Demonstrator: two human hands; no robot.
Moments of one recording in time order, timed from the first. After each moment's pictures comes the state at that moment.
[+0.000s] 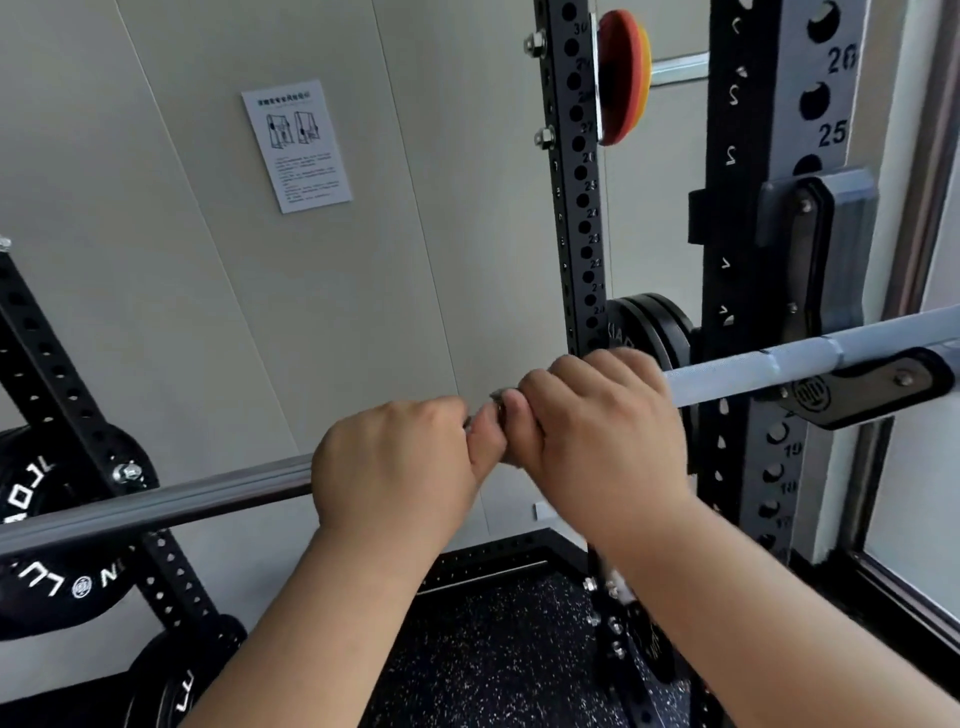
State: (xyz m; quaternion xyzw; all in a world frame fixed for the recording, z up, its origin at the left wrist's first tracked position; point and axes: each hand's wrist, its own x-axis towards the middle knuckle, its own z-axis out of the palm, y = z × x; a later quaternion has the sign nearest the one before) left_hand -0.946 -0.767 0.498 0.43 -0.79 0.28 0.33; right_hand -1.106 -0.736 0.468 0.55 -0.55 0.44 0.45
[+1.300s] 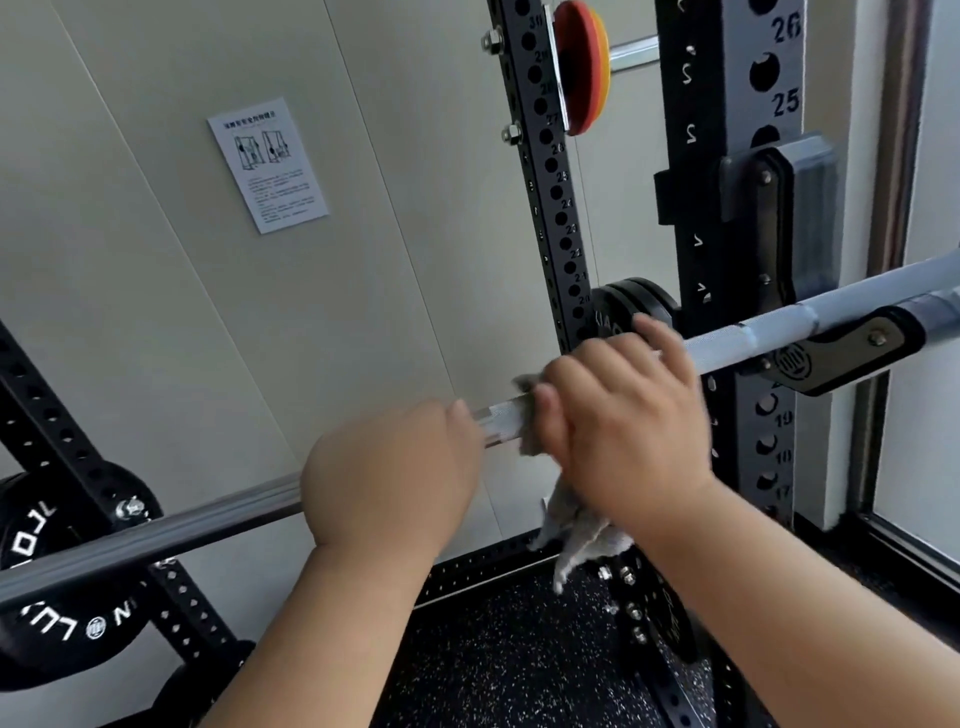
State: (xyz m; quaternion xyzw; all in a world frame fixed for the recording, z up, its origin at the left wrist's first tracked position) left_hand -0.951 -0.760 0.501 0.45 -0.79 0.28 0.31; right_hand -1.134 -0.728 0.455 0.50 -0.58 0.43 0.47
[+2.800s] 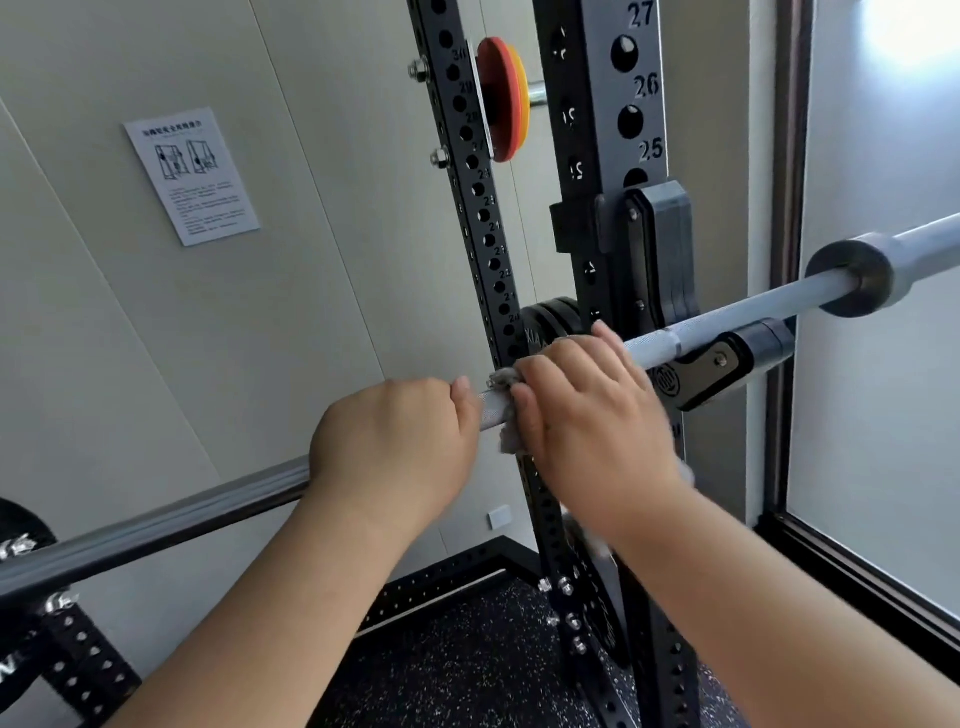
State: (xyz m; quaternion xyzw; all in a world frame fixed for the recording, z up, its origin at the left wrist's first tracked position) left_hand -1.035 -0.749 0.513 0.42 -0.83 0.24 0.27; right_hand -1.191 -0.695 0.451 0.52 -0.62 0.42 0.41
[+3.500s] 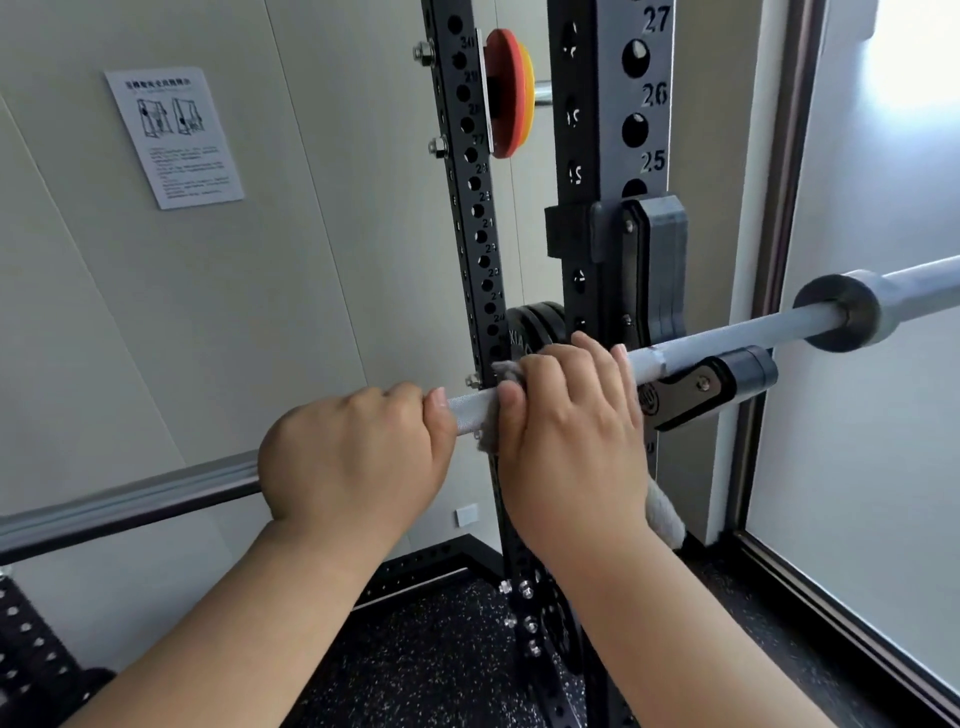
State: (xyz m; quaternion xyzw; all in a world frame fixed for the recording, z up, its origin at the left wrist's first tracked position) left_hand -1.036 -0.753 0.492 0.39 -0.79 0.30 0.38; right_hand -1.178 -0.691 0.449 0.47 -0.67 0.46 0.34
